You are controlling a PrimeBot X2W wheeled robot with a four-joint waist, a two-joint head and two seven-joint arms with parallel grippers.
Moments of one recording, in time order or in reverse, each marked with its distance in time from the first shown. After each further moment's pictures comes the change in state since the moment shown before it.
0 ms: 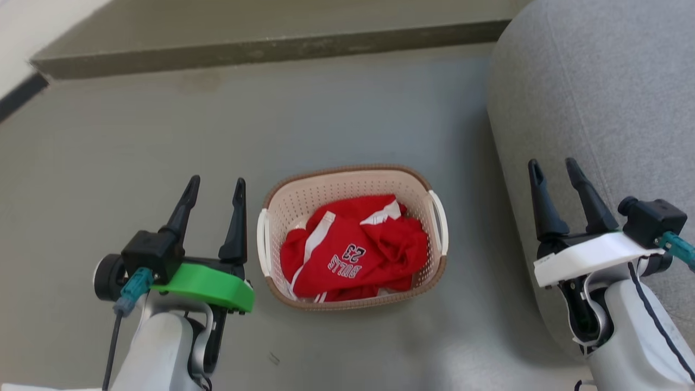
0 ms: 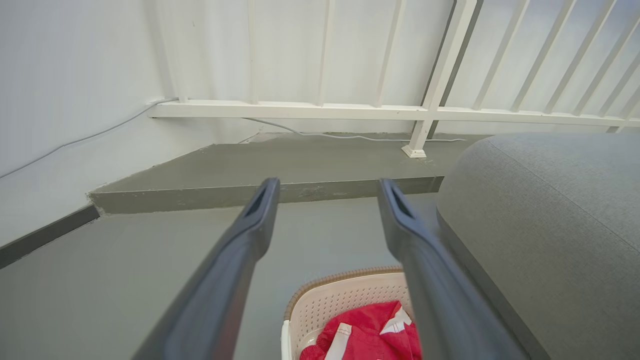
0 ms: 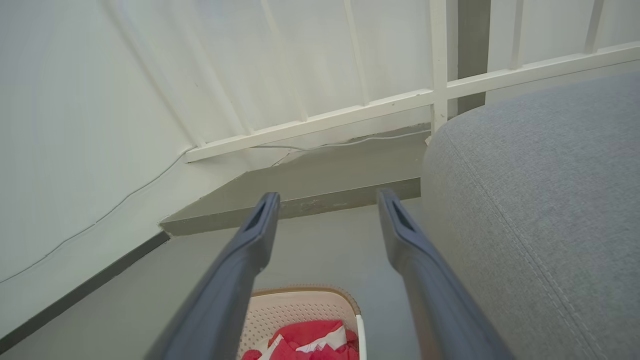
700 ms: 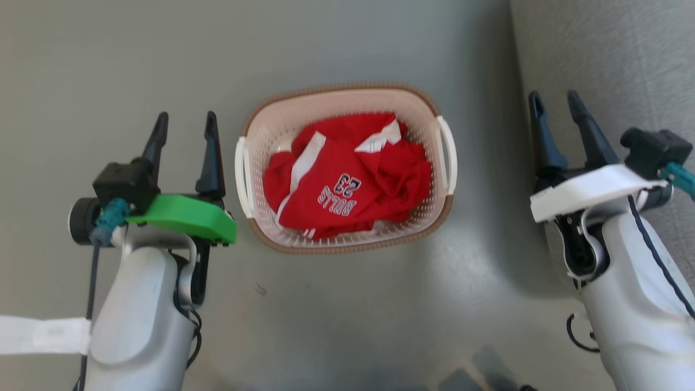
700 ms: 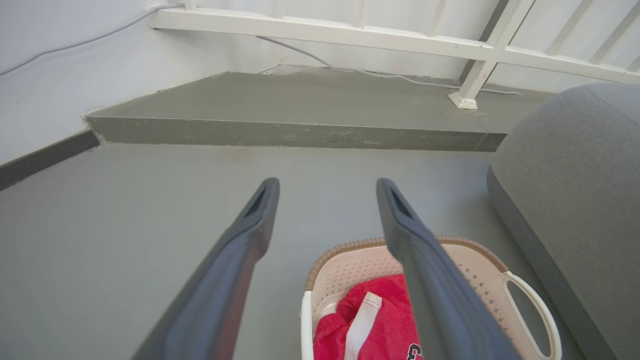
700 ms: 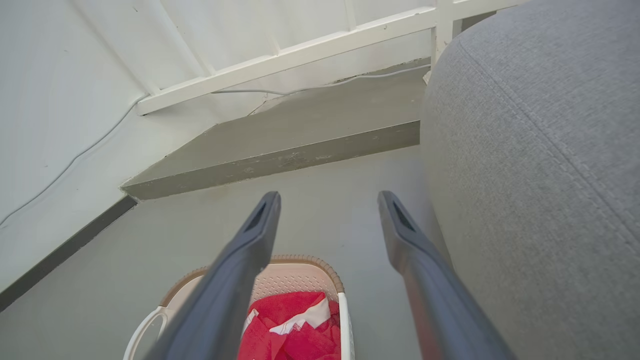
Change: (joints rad) left arm -0.233 -0.007 0.029 0.155 -0.028 0.045 0.000; right arm -0.241 0.000 0.001 0.140 0.008 0.009 0.000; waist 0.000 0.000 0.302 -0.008
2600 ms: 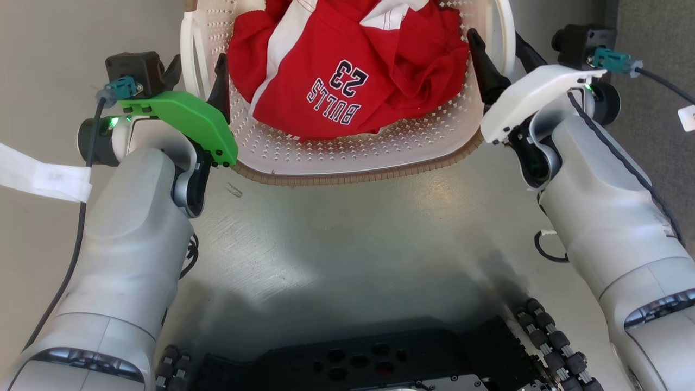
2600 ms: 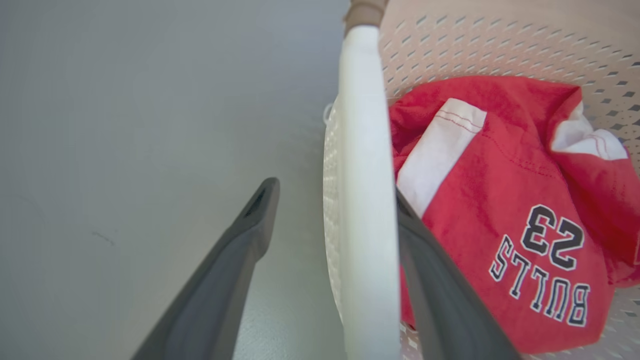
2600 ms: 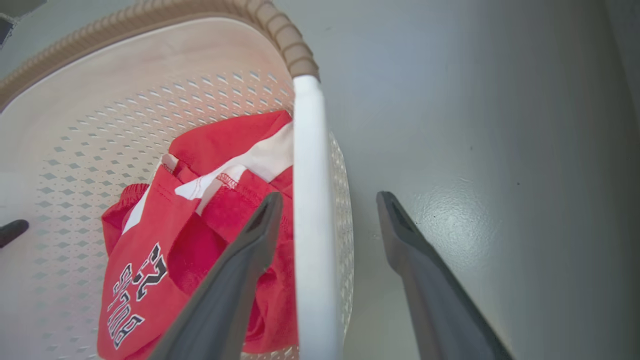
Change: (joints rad) left arm -0.479 -0.016 -0.189 0.602 -0.220 -0.063 0.084; right arm -0.510 0.044 0.263 0.609 0.129 0.000 0.013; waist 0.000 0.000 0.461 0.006
